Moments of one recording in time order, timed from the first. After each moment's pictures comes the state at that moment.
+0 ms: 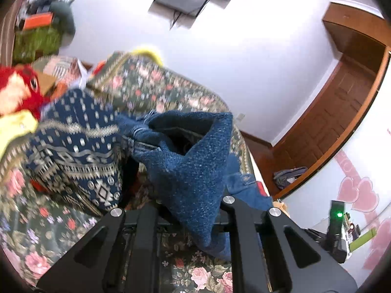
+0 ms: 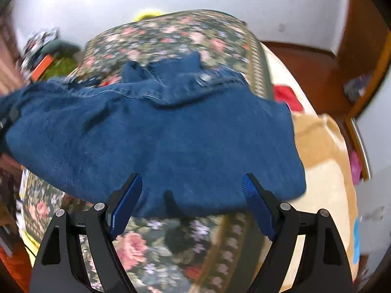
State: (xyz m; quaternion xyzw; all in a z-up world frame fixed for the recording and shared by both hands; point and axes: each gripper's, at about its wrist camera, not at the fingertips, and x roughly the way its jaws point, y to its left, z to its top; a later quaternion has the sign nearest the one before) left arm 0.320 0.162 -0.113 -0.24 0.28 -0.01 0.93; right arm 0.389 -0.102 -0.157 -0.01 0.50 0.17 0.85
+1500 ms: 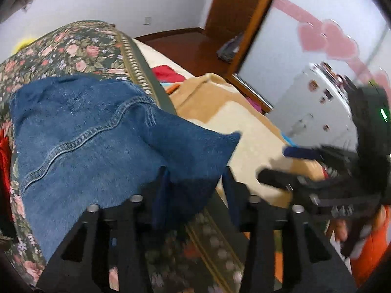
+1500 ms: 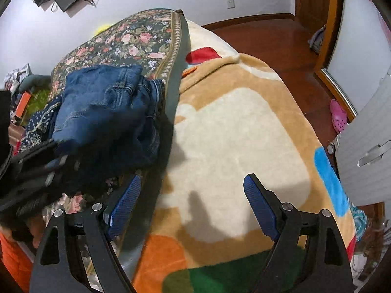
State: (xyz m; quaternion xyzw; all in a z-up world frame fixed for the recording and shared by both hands) left arm 0.380 -0.129 -0.204 0.04 0.49 -0.27 0.83; right arm 0.345 -0.257 -0.195 0.13 0.52 0.08 0.84
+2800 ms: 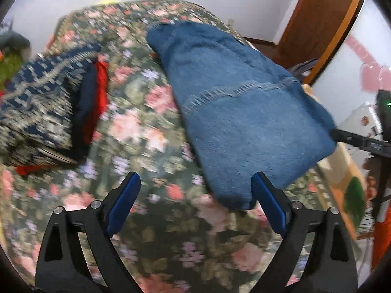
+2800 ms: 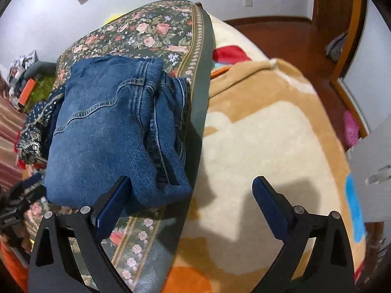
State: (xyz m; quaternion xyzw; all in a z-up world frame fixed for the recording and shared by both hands) left arm 0.344 0.059 -0.223 -0.02 0.50 -0.06 0.87; right arm 0.373 -0.225 -0.201 0.08 0.53 0.10 0.84
